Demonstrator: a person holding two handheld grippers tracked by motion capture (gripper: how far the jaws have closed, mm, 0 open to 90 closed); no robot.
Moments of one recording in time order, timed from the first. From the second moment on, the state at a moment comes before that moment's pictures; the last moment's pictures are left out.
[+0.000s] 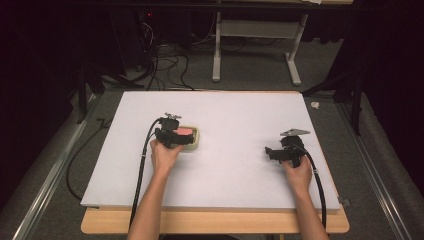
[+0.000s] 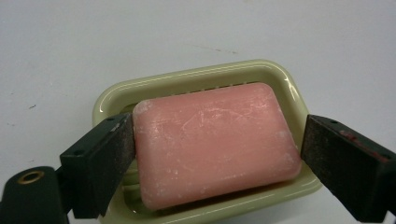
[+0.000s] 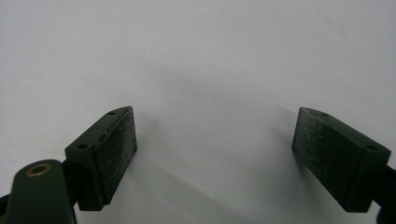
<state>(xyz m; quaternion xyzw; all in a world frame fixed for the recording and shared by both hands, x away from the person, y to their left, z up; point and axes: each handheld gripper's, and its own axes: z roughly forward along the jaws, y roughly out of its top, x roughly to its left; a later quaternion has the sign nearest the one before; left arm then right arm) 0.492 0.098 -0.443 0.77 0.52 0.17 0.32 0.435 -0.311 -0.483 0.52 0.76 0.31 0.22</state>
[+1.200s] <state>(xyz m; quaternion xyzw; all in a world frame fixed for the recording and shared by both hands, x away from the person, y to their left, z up) 0.470 0.105 -0.423 0.78 0.48 0.19 0.34 0.435 -0.311 -0.483 0.52 0.76 0.31 0.22</state>
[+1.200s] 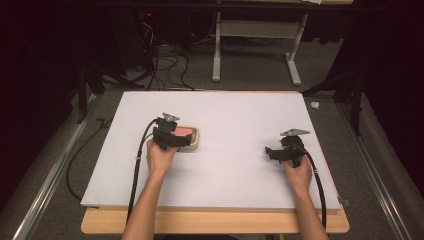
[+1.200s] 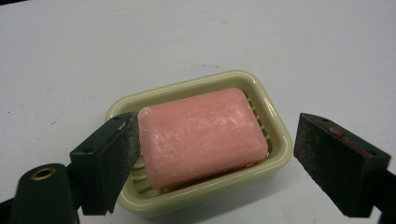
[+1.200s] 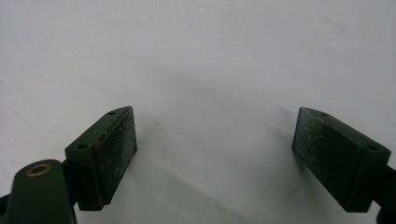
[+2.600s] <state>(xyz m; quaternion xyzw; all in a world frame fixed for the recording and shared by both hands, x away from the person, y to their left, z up) 0.427 0.135 -0.404 0.77 0.47 0.21 0.39 0.435 -0.311 -0.483 0.52 0.76 0.31 0.22</state>
